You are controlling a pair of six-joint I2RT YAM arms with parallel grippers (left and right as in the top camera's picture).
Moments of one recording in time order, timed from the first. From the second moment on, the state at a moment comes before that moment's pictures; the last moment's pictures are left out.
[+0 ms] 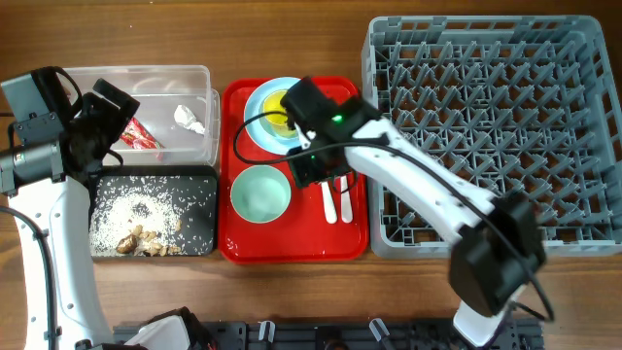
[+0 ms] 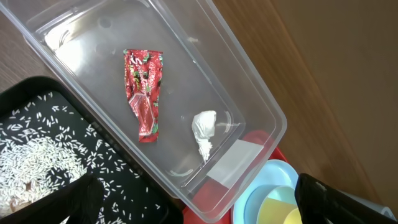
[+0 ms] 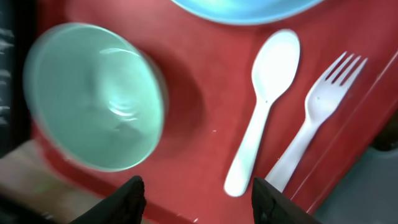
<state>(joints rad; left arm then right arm) 0.32 1.35 1.27 -0.83 0.11 -0.67 0.71 1.90 1.57 -1.05 -0.13 0.35</state>
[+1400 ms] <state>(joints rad) 0.32 1.35 1.27 -0.83 0.11 -0.67 0.71 2.09 1.45 -0.82 -0.01 0.47</state>
